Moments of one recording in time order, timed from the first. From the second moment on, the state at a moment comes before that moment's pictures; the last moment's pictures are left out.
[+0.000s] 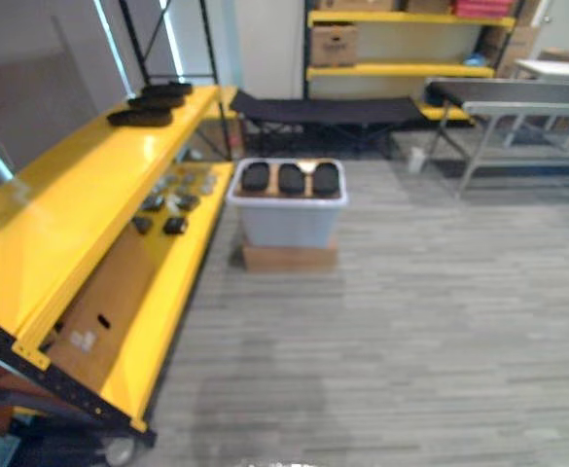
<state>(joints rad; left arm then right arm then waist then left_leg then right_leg) 0.18 0.11 0.16 0.99 -0.23 0.30 0.00 0.16 -0.09 -0.33 1.06 0.53 0.26 0.09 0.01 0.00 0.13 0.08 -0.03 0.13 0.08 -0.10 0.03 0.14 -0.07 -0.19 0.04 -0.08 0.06</state>
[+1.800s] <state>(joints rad) 0.01 0.10 0.07 0.88 -0.32 0.08 -0.04 0.04 -0.07 -0.27 0.97 0.44 0.04 0.27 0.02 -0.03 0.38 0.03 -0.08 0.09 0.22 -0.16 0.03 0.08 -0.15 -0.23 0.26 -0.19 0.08</state>
